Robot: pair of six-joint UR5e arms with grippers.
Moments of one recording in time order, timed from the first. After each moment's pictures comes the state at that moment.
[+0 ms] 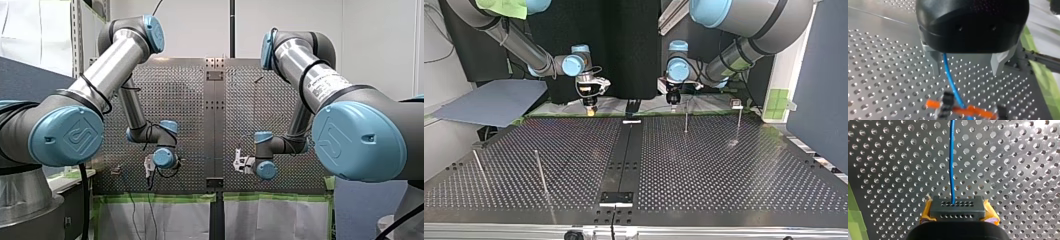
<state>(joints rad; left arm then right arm) -0.29 -2.33 -1.86 -2.34 -1.81 -1.74 2.05 -0.61 1.57 -0.89 1.58 1.66</state>
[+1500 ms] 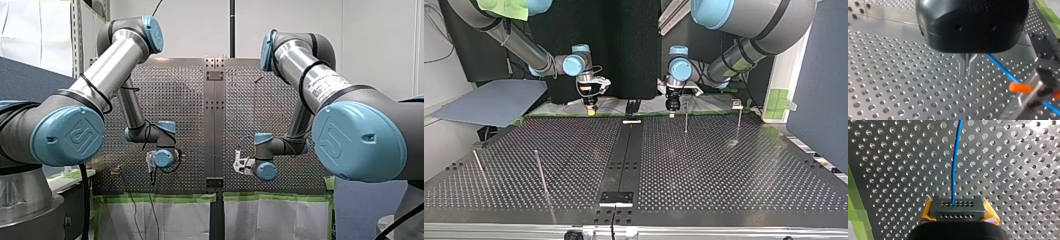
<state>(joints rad) -0.28 -2.33 -1.86 -2.19 -1.78 -1.72 2.05 -0.60 1.57 -0.88 1.58 1.66</state>
